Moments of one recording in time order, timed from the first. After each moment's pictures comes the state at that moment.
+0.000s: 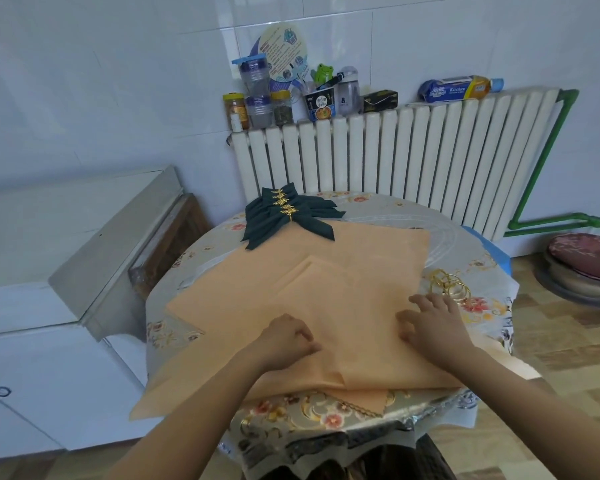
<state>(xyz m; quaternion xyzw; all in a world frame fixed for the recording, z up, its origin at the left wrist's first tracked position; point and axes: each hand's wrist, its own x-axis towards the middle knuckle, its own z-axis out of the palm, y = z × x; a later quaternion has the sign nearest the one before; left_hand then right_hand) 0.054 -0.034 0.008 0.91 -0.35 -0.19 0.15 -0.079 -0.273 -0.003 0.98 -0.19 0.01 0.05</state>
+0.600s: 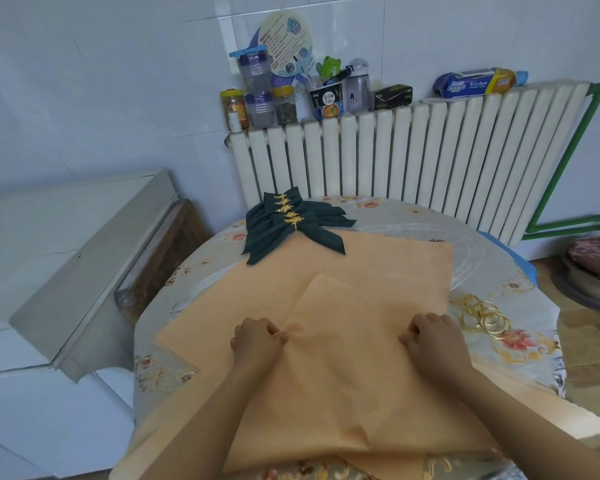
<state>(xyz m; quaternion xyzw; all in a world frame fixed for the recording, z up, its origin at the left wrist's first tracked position) 0.143 -0.038 -0.021 0.96 -0.11 -0.05 0.24 -0.010 -0.285 -0.028 0.95 -0.29 0.09 -0.12</state>
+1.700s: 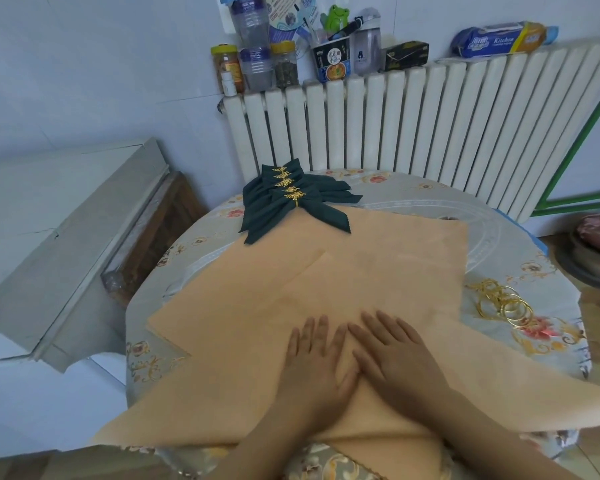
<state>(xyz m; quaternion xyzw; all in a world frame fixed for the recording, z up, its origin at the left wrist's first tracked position) 0.068 -0.069 -0.047 0.93 -0.36 -0.07 0.03 0.000 -0.220 -0.052 0.99 -0.10 0.03 -0.05</state>
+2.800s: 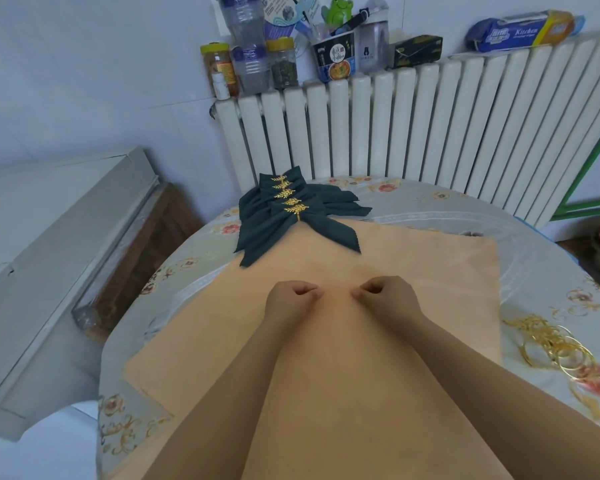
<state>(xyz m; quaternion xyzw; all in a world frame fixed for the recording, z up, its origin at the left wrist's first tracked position) 0.245 -0.120 -0.028 0.85 -0.15 -0.16 0.48 0.152 -0.285 -0.028 0.85 -0.28 0.09 -0.45</state>
